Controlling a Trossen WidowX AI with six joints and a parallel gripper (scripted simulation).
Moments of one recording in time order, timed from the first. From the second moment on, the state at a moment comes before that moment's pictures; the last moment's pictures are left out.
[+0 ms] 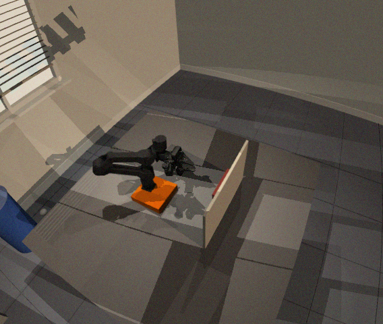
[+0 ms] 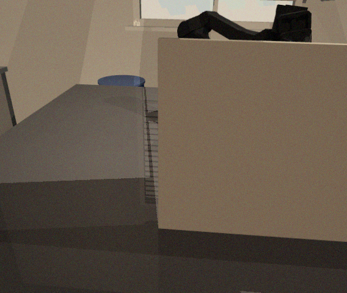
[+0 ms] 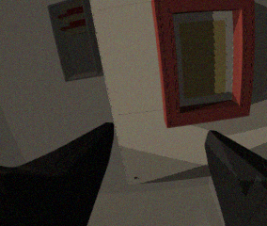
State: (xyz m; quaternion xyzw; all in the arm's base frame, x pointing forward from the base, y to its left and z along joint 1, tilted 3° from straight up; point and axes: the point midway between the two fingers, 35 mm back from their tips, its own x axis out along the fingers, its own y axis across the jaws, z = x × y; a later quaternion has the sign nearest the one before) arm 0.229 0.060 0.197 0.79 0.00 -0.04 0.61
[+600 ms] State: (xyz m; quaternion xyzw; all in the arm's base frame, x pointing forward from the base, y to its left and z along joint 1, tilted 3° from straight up) arm 0.191 0.042 0.207 0.81 -0.01 -0.04 0.59
